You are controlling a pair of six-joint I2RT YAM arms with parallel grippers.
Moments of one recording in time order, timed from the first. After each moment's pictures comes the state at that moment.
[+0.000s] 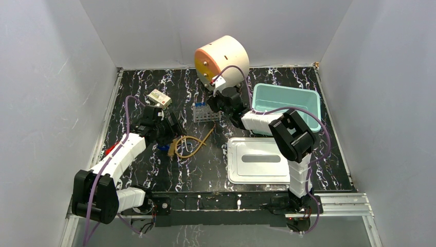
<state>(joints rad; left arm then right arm) -0.25 1.21 0.77 -0.49 0.17 -0.68 0.70 1.98 1.24 0.48 -0.04 0.07</state>
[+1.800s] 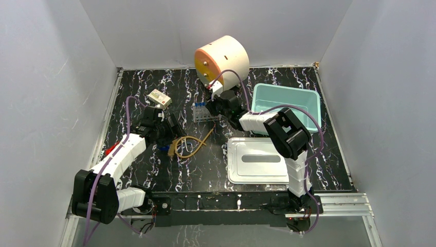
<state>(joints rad) -0.25 1.21 0.76 -0.49 0.16 -0.66 0.70 2.06 1.24 0.51 -0.09 0.02</state>
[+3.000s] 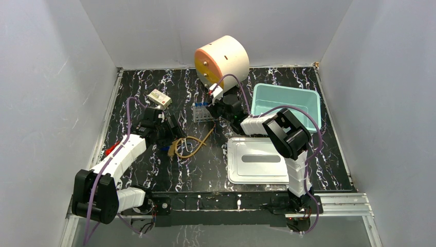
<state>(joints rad) -0.25 1.21 0.75 -0.49 0.16 -0.65 0.70 2.06 1.15 0.68 -0.13 -0.09</state>
